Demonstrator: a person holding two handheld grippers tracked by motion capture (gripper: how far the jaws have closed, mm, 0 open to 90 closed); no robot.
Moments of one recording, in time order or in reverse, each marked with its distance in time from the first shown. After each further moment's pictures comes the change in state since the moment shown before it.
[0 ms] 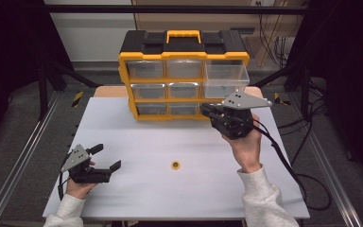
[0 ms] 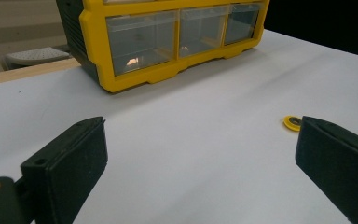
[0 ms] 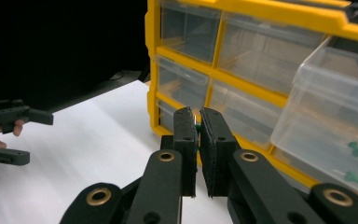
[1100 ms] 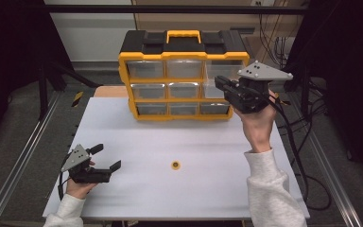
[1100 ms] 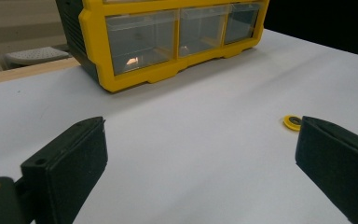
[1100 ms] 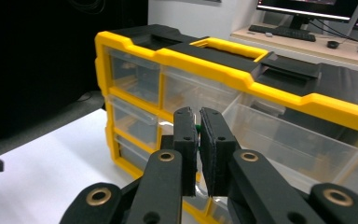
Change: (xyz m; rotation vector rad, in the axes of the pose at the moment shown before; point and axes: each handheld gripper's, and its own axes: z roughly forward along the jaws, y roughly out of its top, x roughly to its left) left arm 0.000 0.000 0.000 0.004 -0.002 0.002; right arm -0.036 0.045 -0.011 -0.057 -0.135 0.026
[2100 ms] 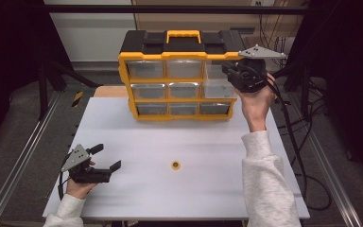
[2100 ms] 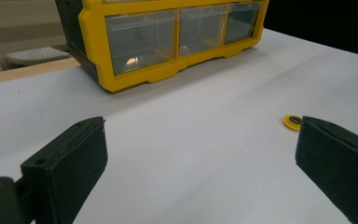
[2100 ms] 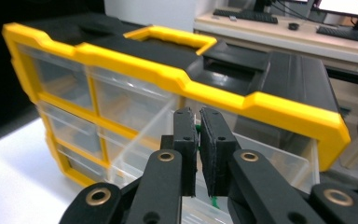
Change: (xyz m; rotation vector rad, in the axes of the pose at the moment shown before) left arm 0.000 0.000 0.000 -0.002 -0.001 0.000; right arm -0.043 0.005 0.045 0.064 -0.135 0.044
